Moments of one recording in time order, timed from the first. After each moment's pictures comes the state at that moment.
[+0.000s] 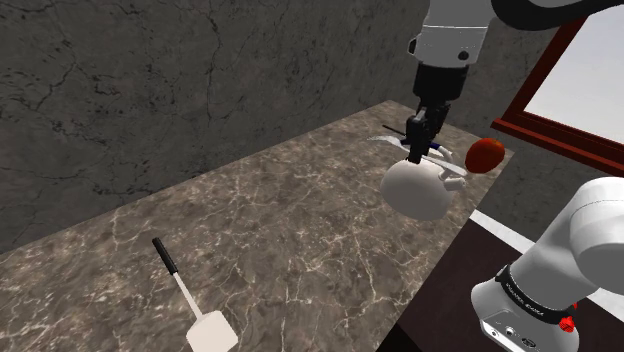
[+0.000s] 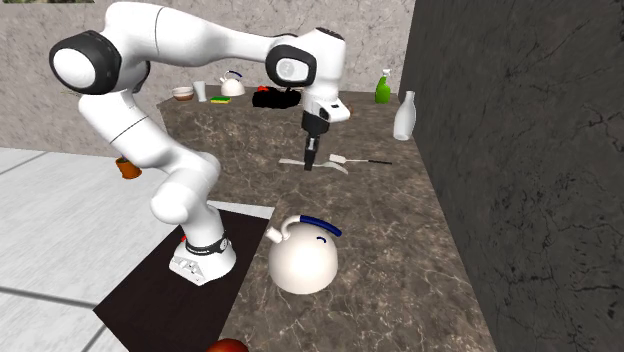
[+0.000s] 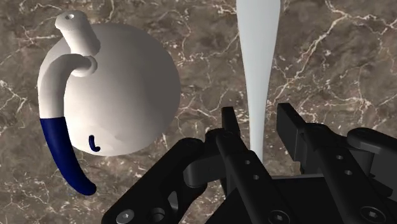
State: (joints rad) arm 0.19 -0.60 0.21 -2.38 0.16 1.65 0.17
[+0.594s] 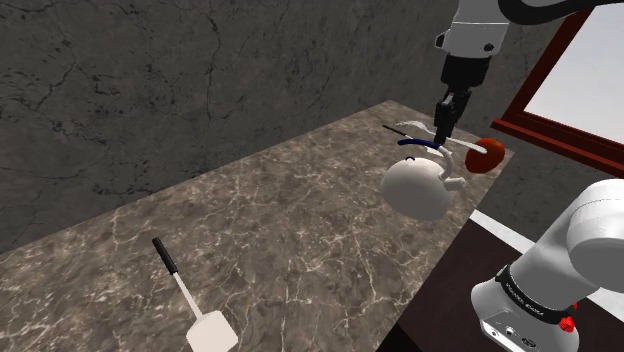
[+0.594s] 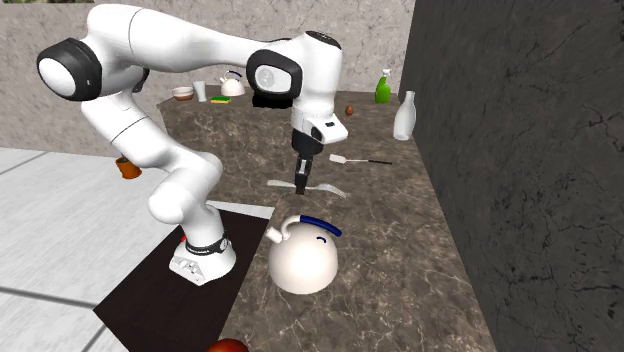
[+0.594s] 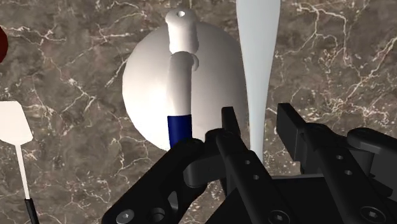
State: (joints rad) arm 0.10 -0.65 0.03 -2.42 0.02 1.62 -0.05
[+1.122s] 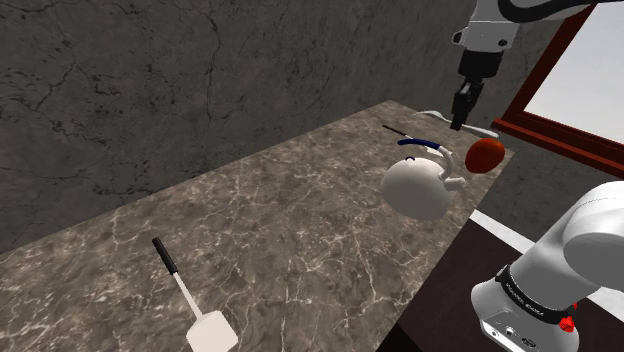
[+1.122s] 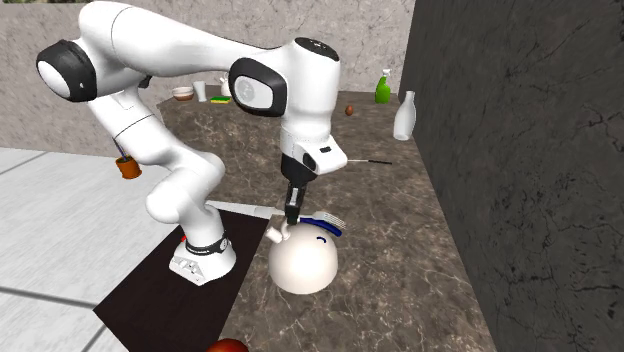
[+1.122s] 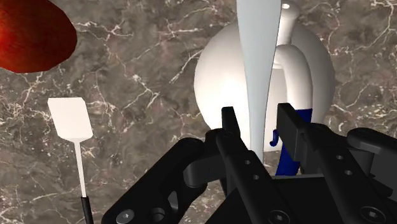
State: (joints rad) arm 0.02 -0.60 -0.14 -2.38 -0.10 1.64 -0.24
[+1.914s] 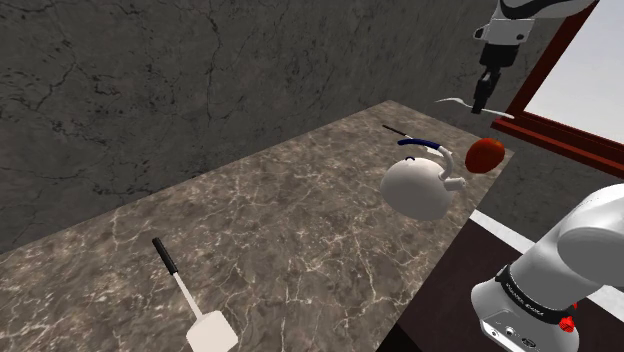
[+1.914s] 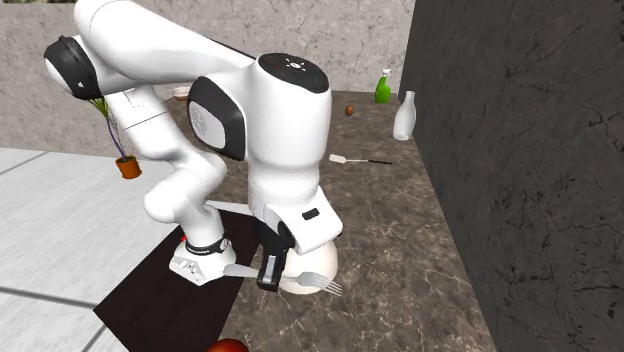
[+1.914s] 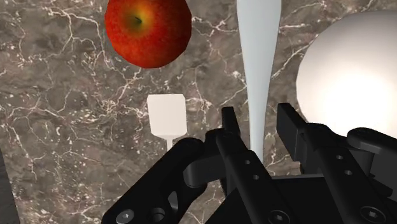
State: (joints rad) arm -0.07 -0.40 -0.37 -2.20 -0.21 1.69 -0.54
